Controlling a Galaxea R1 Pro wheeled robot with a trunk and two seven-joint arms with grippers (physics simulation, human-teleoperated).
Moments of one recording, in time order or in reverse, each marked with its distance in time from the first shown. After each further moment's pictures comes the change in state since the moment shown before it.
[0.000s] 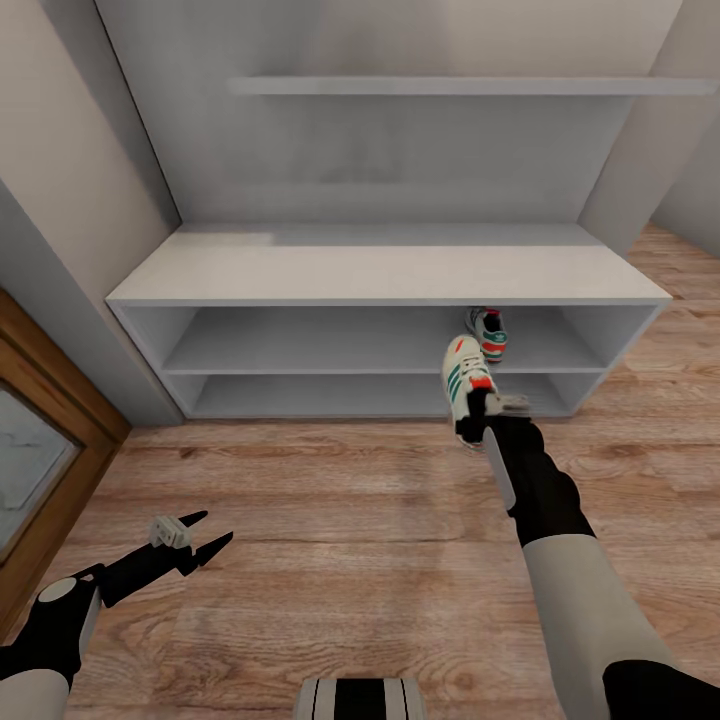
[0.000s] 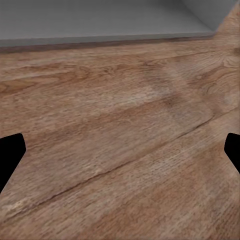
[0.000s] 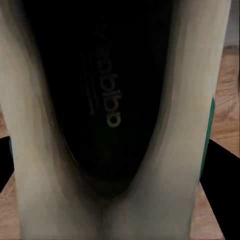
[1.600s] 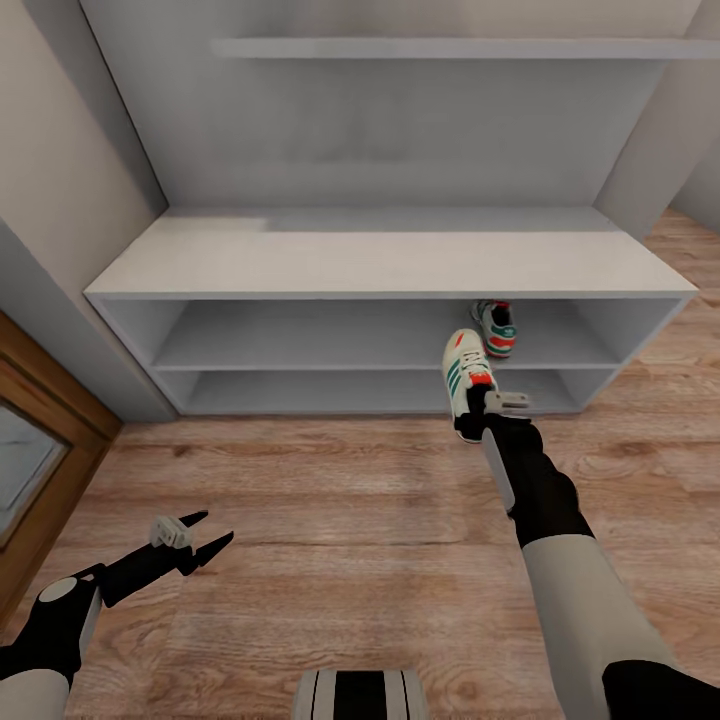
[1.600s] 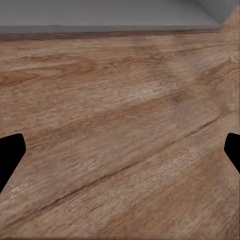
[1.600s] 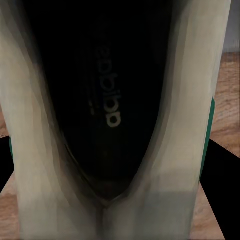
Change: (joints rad) left arm 0.000 0.000 -0.003 0.000 0.000 0.001 -0.001; right arm 0.001 0.002 0.002 0.006 -0.003 -0.057 0.000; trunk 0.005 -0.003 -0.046
